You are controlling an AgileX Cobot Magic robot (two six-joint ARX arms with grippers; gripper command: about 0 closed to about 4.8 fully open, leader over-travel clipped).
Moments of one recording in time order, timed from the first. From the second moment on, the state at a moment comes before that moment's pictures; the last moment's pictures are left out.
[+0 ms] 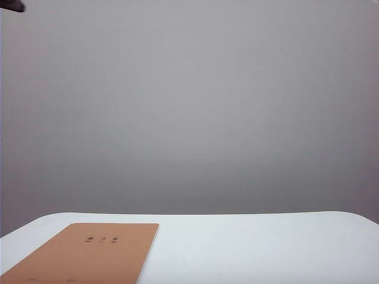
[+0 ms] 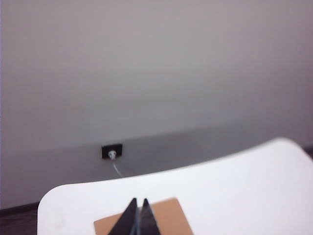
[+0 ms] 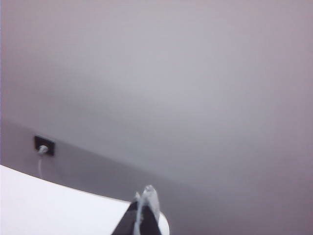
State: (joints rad) left arm -0.01 0.88 0.86 -0.22 0.37 0.00; right arm 0.15 0.81 0.78 -0.08 0.01 -0.31
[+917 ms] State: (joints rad) left arm -0.16 0.91 0.93 -0.48 0.38 0.19; right arm 0.12 1.37 1.06 -1.19 -0.38 -0.73
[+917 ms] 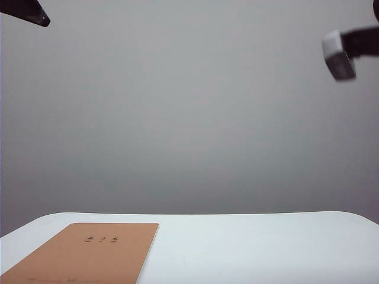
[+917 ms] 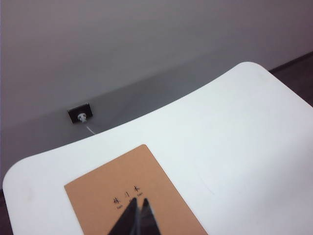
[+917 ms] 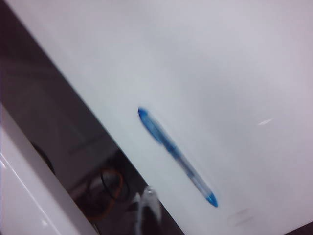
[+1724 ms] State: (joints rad) left arm -0.16 0.91 0.93 -0.47 0.38 0.21; right arm 0.19 1.39 0.85 -0.99 -0.28 -1.11
